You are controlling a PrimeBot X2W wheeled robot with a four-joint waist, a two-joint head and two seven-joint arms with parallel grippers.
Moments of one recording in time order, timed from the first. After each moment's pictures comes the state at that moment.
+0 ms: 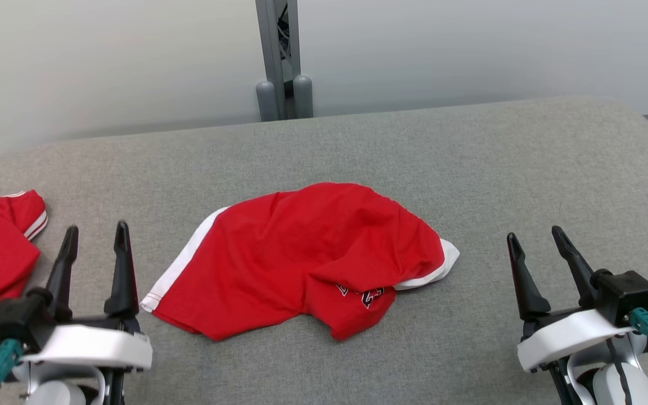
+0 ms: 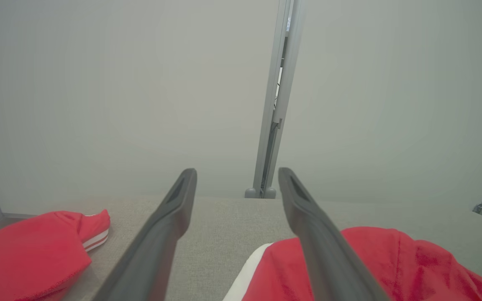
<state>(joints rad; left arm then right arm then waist) -0.10 0.33 -0.21 0.04 -0.54 0.20 -0.25 -0.15 -0.05 0.04 0.20 0.13 0.13 -0.15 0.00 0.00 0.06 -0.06</state>
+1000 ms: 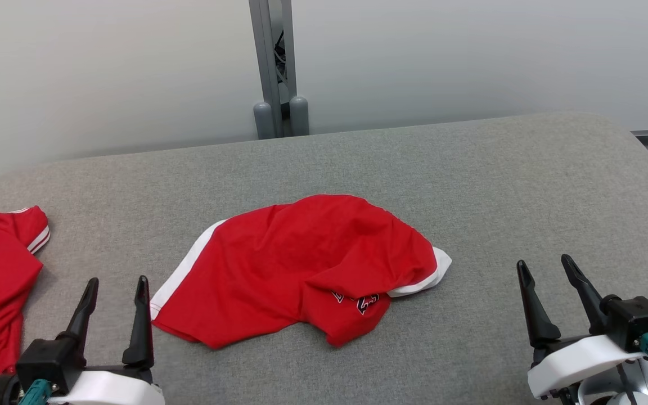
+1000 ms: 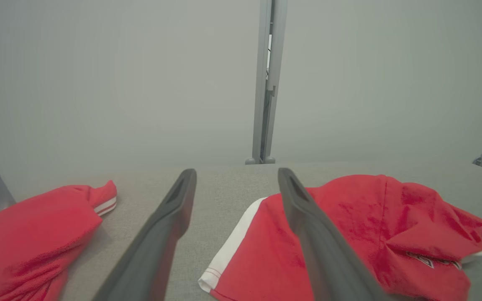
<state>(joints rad) 0.06 0.36 -0.25 -0.02 -0.47 0.25 -0.21 -0.04 -0.05 0.01 0.13 0.13 0.13 -0.11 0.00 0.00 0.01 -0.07</state>
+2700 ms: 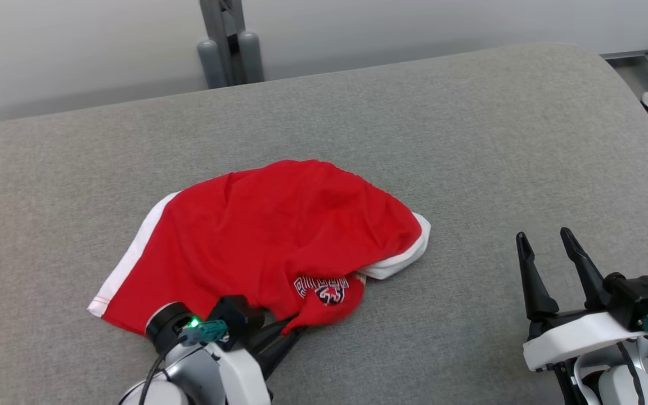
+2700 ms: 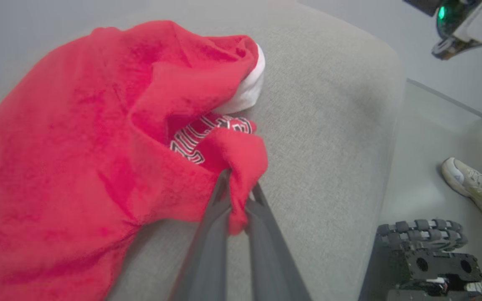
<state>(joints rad) -0.28 0.39 -0.76 0.08 -0.54 -0.12 0.17 -0.13 -0.05 0.03 0.21 0.18 0.13 -0.19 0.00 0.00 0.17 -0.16</state>
